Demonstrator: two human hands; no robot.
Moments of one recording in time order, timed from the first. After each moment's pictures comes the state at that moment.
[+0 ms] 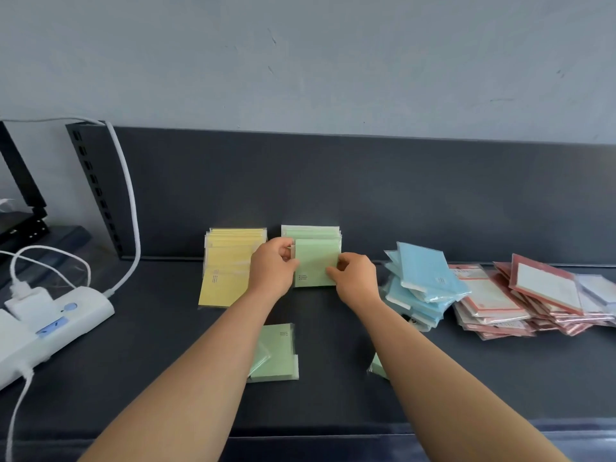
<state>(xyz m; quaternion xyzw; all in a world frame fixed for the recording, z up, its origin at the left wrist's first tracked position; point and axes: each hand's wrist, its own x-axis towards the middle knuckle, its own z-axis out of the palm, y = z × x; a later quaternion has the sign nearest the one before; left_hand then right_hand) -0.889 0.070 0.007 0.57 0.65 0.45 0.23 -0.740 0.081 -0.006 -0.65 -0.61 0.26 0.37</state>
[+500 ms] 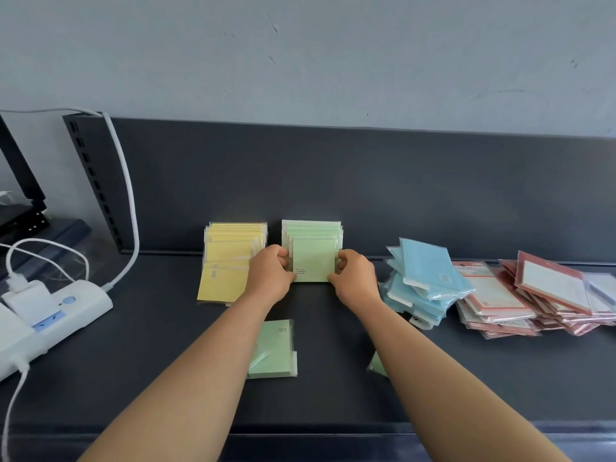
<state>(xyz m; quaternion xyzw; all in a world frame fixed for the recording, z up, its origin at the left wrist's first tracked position) -0.894 0.069 -0.006 0.57 0.70 0.37 0.24 -0.740 0.084 -0.015 -0.66 -0.63 0.25 0.33</state>
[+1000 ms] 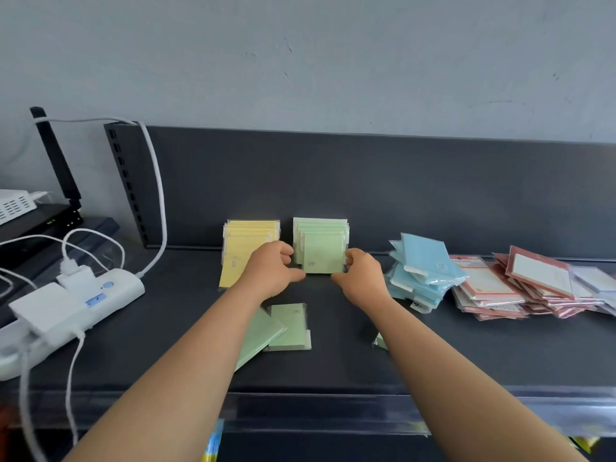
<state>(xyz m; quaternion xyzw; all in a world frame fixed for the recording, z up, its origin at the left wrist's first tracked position) -0.916 0.012 0.027 0.62 0.67 0.33 0.26 -0.743 0.038 0.003 -0.65 -0.65 0.24 0.32</state>
